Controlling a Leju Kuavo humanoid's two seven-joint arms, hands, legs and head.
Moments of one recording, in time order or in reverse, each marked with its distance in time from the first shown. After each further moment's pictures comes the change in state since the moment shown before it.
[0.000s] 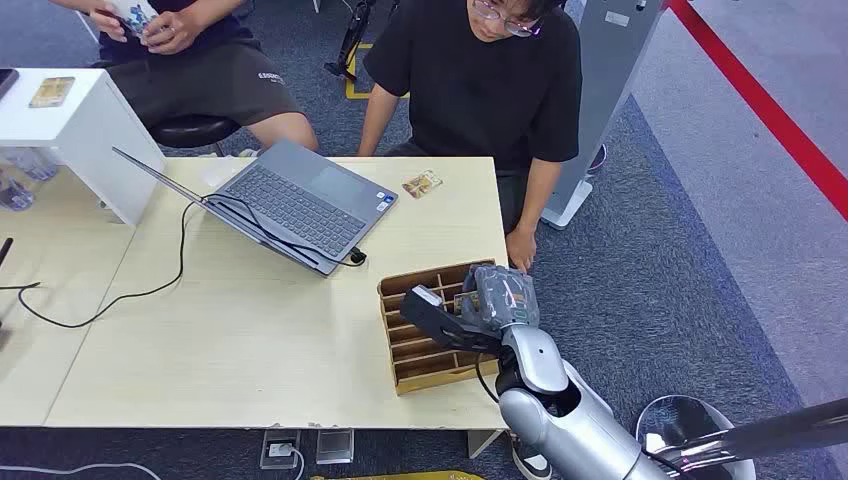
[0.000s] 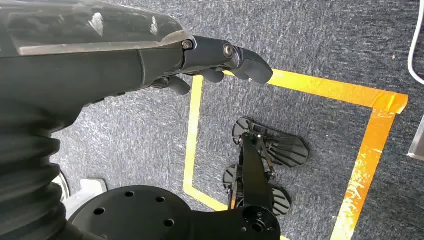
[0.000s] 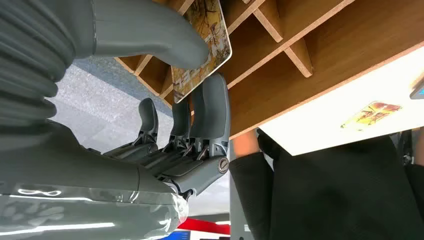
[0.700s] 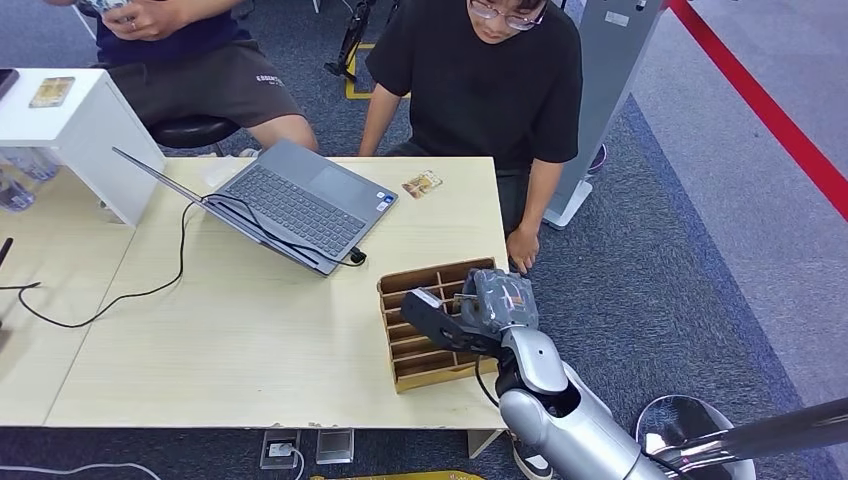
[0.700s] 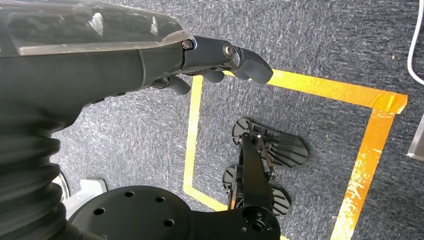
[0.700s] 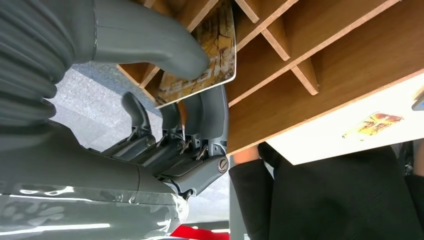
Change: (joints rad) left arm 0.000 0.000 -0.001 0.000 0.001 0.000 -0.002; right arm 0.004 0.000 -0.001 0.007 -0.023 0.013 0.000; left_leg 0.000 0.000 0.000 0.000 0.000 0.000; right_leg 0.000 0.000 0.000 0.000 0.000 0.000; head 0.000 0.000
